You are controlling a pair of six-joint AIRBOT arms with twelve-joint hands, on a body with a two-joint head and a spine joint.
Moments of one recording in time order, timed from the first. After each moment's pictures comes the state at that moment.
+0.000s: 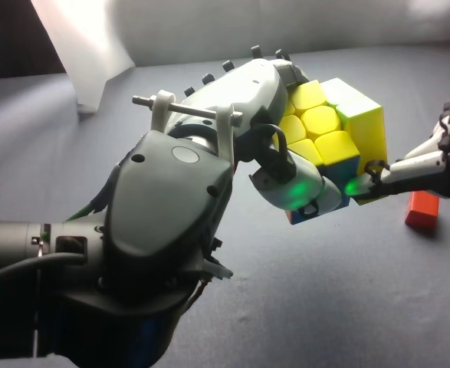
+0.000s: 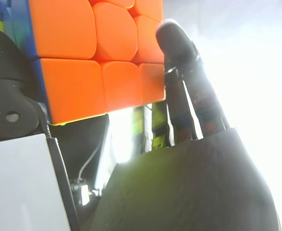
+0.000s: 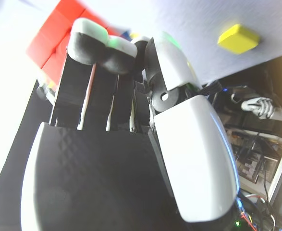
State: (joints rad) left arm 0.39 -1.29 0.71 -1.45 -1.09 1.71; right arm -0.40 -0.65 0.92 -1.62 0.52 0.29
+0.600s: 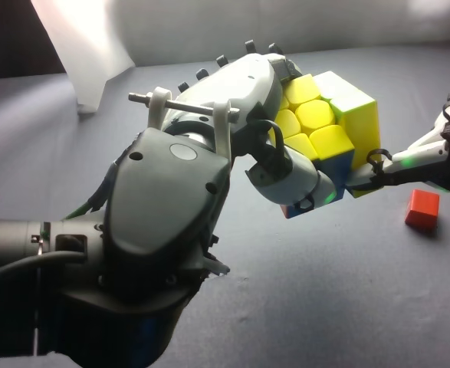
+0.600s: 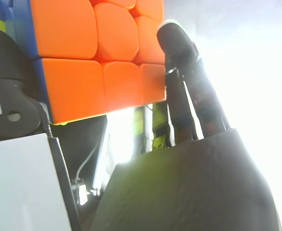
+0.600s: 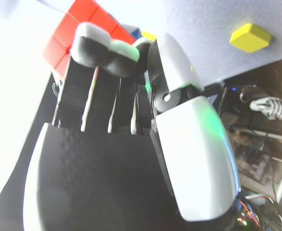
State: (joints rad) left arm 0.39 -1.29 0.71 -1.45 -1.11 1.71; right arm -0.43 -0.67 0.95 -1.59 0.49 0.29
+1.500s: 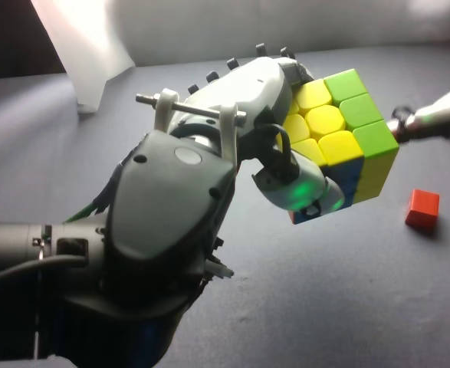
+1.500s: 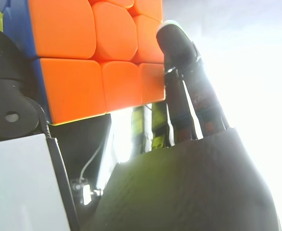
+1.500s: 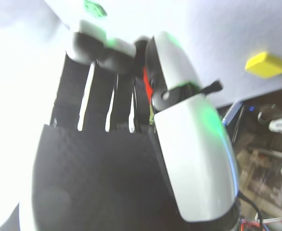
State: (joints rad) left arm 0.39 -1.29 0.71 -1.43 -1.09 1.71; right arm -0.37 -0.65 0.98 -1.60 0.40 0.29
